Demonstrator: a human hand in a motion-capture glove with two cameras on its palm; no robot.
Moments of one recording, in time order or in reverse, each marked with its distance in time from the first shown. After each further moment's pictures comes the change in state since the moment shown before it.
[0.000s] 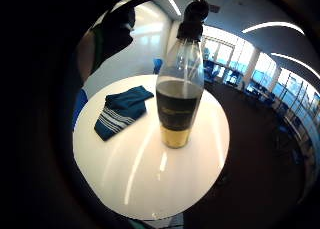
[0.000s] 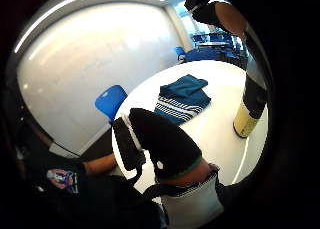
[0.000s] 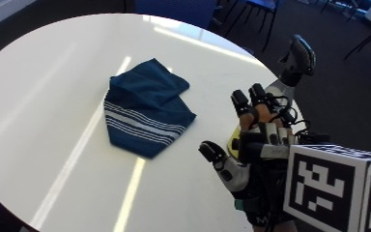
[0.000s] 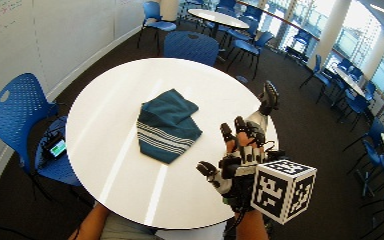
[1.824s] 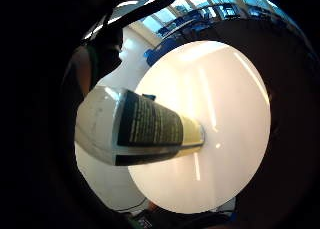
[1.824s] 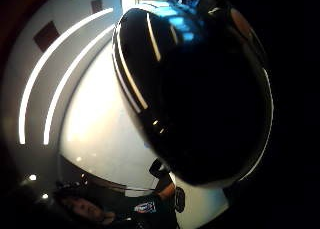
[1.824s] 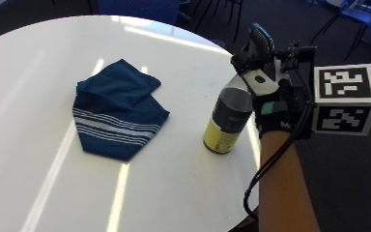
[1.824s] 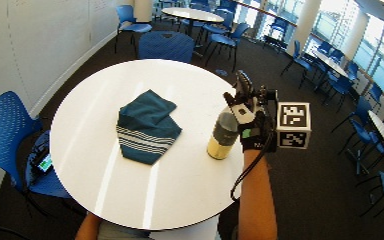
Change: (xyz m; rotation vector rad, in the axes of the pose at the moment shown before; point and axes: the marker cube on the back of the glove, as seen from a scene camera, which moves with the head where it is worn) arm 0.057 -0.108 0.035 -0.219 -0.639 0.628
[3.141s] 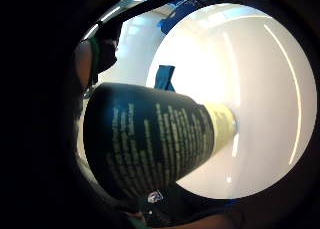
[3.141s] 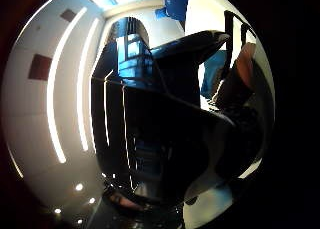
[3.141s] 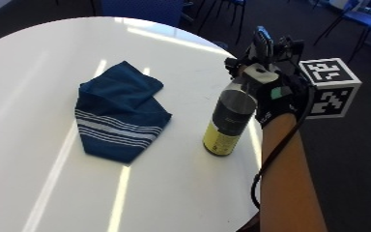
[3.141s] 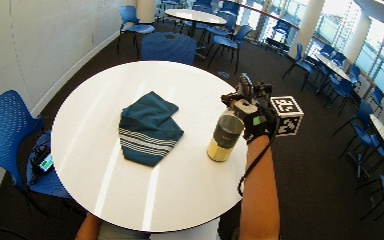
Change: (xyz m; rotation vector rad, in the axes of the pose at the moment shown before) arm 0.010 -0.030 0.017 -0.323 -0.216 0.122
